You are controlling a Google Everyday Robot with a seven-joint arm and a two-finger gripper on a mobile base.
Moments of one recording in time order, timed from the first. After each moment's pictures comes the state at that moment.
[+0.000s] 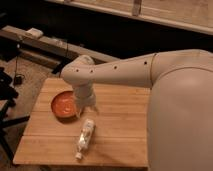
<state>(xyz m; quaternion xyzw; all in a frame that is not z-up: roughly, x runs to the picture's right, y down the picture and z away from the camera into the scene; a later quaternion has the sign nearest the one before) -0.084 0.130 0.700 -0.29 0.27 0.61 0.68</state>
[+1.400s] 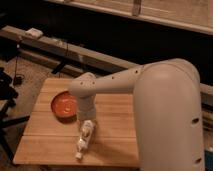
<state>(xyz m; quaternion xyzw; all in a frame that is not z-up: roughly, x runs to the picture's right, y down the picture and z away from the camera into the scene) -0.089 0.212 0.744 -0.37 0.31 0.57 0.67</state>
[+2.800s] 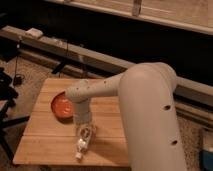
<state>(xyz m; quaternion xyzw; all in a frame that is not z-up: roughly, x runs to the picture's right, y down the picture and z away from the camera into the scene) -0.111 0.240 0.777 -0.39 0.32 0.54 0.68</state>
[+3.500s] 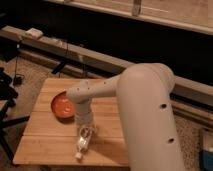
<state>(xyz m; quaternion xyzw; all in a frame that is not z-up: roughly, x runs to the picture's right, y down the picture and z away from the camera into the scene) -0.104 0.245 0.786 -0.39 0.33 0.53 0.68</state>
